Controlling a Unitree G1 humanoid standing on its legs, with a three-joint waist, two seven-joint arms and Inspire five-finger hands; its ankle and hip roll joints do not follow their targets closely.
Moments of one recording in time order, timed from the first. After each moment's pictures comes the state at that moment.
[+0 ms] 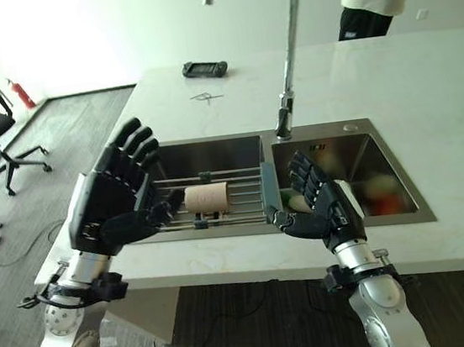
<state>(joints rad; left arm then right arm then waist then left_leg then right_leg) 0.01 0.42 -0.11 -0.28 -0.46 -0.29 -0.12 0.13 -0.42 -0.02 -0.25 0.43 -0.07 0.03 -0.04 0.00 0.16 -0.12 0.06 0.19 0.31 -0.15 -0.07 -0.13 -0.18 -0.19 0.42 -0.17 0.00</state>
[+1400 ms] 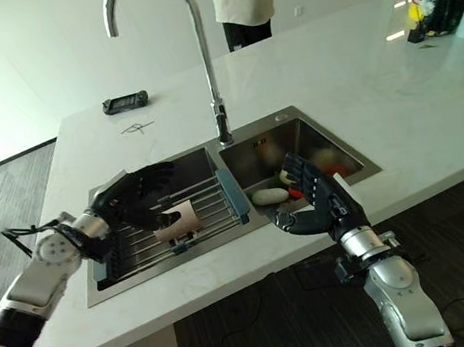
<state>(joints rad) -0.44 0.73 -0.32 0.23 -0.34 0.04 -0.25 0.06 -0.53 -0.05 -0.22 0.40 0.04 0.15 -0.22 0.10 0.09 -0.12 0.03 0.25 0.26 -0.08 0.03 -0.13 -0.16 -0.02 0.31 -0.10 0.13</state>
